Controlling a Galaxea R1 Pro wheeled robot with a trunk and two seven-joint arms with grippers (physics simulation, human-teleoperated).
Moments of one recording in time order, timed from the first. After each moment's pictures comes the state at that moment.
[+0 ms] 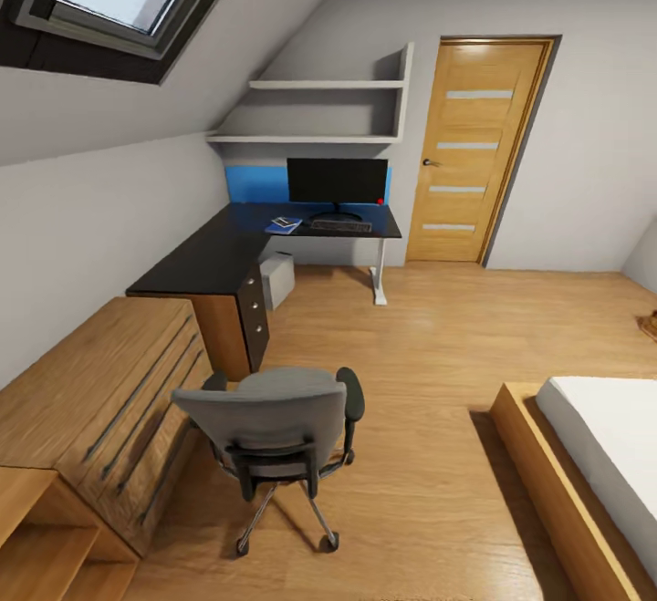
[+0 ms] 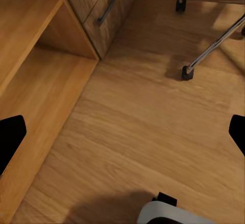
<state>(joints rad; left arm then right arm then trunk) -0.14 0.00 -1.92 -0.10 2.01 -0.89 0.42 -0.09 -0.02 0.22 -0.18 -0.27 -0.66 -0.14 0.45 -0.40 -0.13</state>
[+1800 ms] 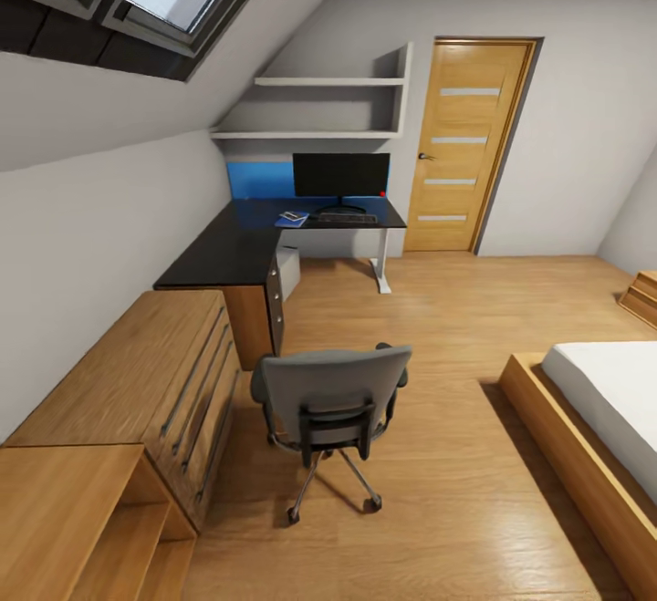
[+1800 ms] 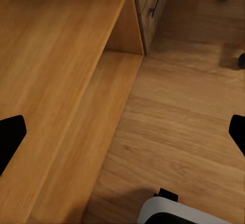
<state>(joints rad) -0.14 0.00 -1.92 -0.10 2.01 -0.88 0.42 -0.09 -0.02 0.22 -0.18 -0.27 -0.67 -0.14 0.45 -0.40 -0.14</state>
